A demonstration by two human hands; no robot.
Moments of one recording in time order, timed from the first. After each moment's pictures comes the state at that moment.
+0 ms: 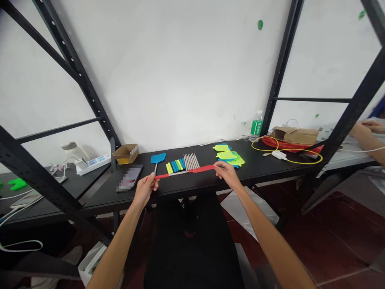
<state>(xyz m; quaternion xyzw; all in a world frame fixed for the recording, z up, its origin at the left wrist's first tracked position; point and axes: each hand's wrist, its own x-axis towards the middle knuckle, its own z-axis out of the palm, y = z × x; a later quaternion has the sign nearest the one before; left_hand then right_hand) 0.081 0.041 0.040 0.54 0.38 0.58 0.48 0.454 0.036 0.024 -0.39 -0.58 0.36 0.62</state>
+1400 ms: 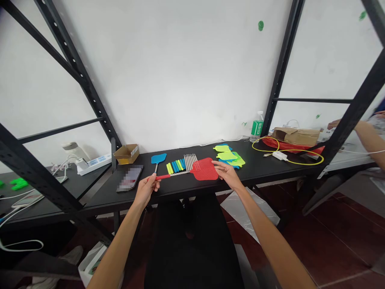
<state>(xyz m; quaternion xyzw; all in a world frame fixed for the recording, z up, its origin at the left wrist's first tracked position) 0.083 0.039 0.042 0.56 0.40 0.56 0.47 0.455 0.035 0.024 -0.37 -0.57 0.43 0.59</state>
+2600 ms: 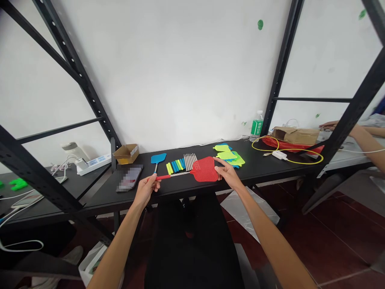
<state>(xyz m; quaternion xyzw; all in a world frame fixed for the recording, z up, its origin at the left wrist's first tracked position) 0.083 0.039 0.042 0.56 0.39 0.56 0.47 0.452 0.025 0.034 -0.38 -0.58 0.41 0.59</state>
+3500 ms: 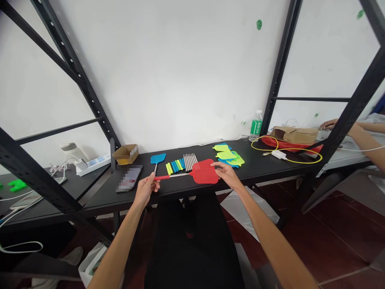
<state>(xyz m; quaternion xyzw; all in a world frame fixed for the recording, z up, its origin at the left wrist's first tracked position) 0.085 0.041 0.042 0.54 0.41 0.57 0.47 0.459 0.036 0.020 -0.36 -0.62 0.39 0.58</state>
